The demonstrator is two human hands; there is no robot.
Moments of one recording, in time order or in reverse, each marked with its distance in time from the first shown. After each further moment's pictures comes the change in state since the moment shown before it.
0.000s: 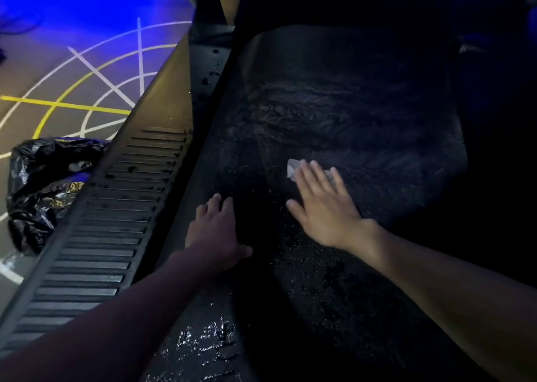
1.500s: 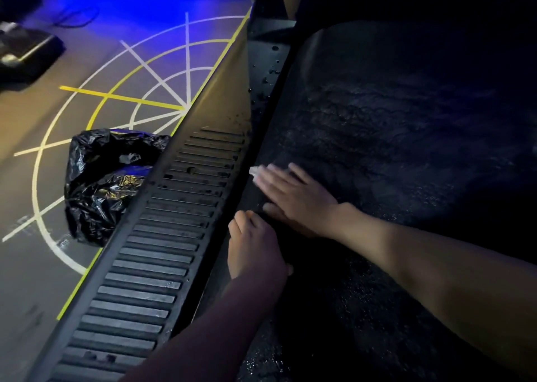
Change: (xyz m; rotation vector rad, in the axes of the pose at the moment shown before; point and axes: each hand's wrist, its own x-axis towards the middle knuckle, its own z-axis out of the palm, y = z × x) left_hand -0.005 -0.018 0.008 -0.109 0.153 -0.201; right_hand 0.109 -0.110 0.010 -0.095 0.068 -0.405
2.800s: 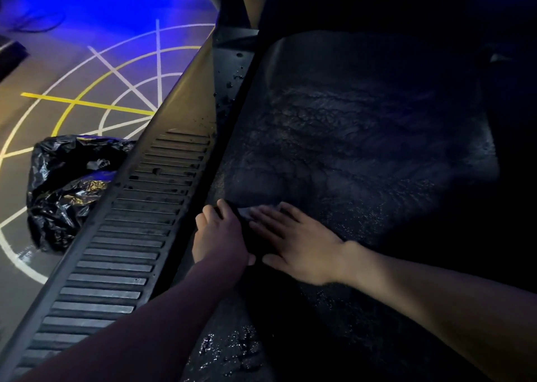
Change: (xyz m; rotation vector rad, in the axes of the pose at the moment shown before) left_hand -0.002 0.006 -0.009 0.050 -0.091 0.003; right_hand -0.109 -0.003 -0.001 0.029 -0.108 -0.132
